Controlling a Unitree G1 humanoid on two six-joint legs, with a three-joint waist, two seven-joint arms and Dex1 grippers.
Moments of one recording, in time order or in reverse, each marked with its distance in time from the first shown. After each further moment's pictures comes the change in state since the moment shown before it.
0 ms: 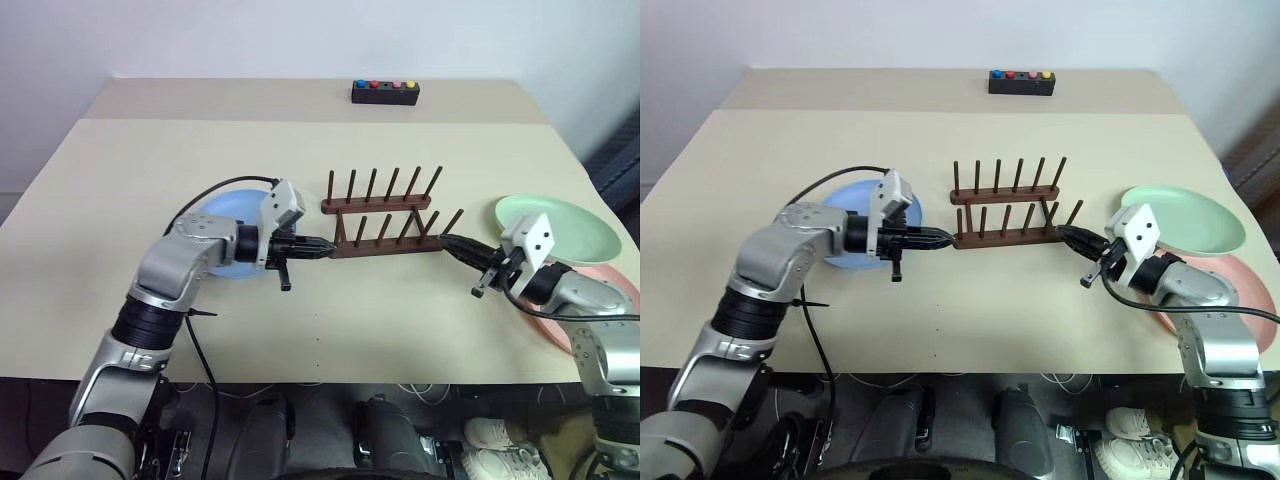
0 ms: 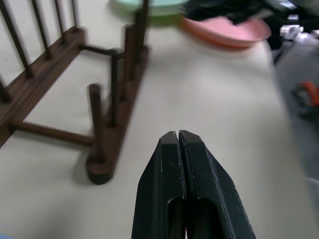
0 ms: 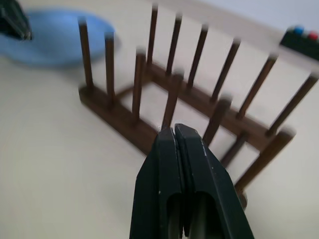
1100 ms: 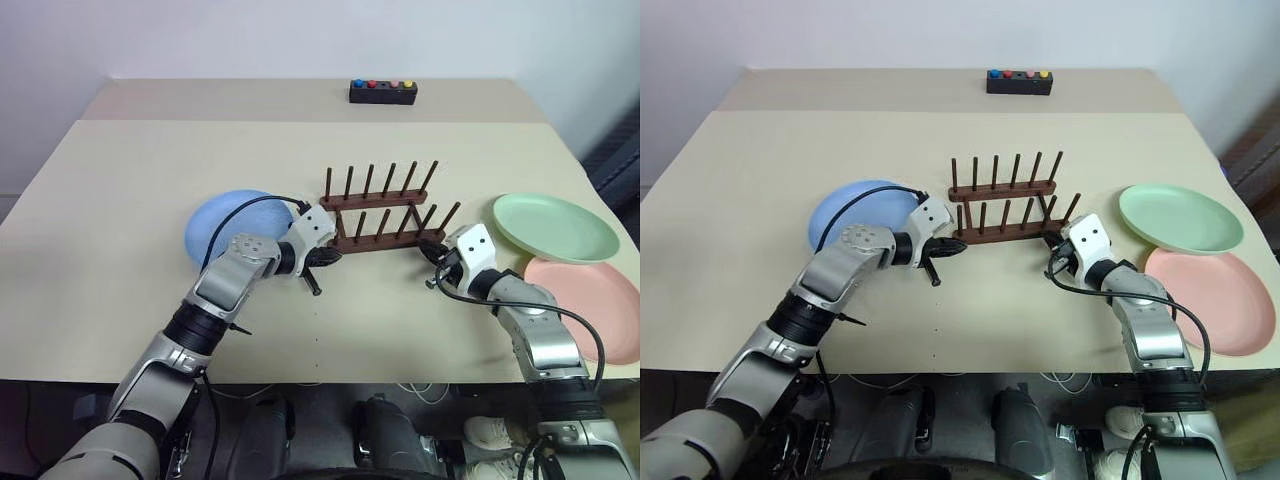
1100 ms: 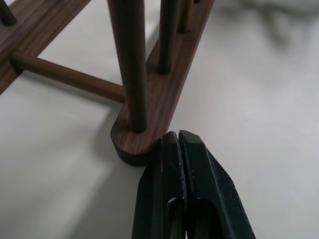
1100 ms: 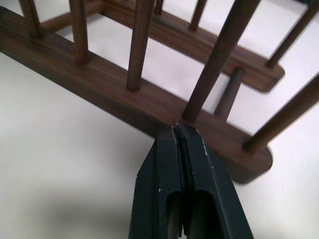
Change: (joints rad) left arm -0.028 -0.132 -0.143 0.178 0.208 -0.088 0.275; right arm -0.117 0.171 0.135 0.199 -0.228 -0.040 -0.271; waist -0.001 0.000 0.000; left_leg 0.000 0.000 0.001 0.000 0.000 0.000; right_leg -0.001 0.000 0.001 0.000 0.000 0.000
